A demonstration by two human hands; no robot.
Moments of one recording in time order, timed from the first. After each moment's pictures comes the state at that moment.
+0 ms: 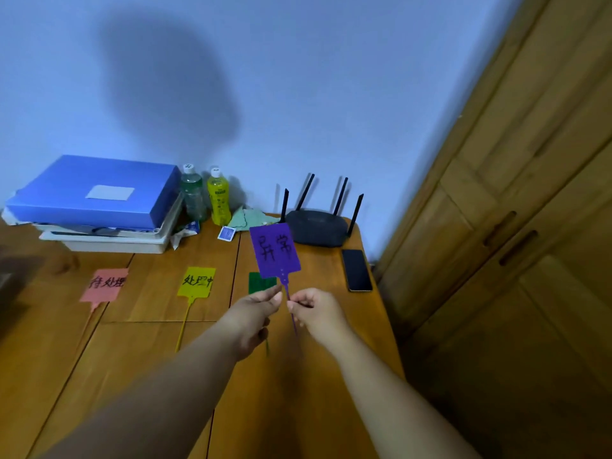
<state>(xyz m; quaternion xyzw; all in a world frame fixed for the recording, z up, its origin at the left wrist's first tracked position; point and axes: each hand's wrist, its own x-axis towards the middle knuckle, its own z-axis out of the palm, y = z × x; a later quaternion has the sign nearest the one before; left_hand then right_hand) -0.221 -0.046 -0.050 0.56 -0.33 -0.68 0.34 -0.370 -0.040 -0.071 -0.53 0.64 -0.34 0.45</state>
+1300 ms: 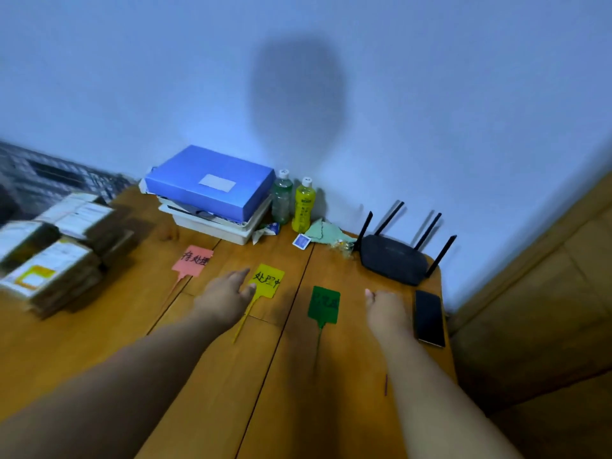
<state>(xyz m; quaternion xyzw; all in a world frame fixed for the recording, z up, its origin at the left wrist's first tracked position) -0.089 -0.063 -0.055 0.77 -0.54 -0.29 0.19 -0.381 -0.152 -0.102 -0.63 0.76 -0.04 0.13</state>
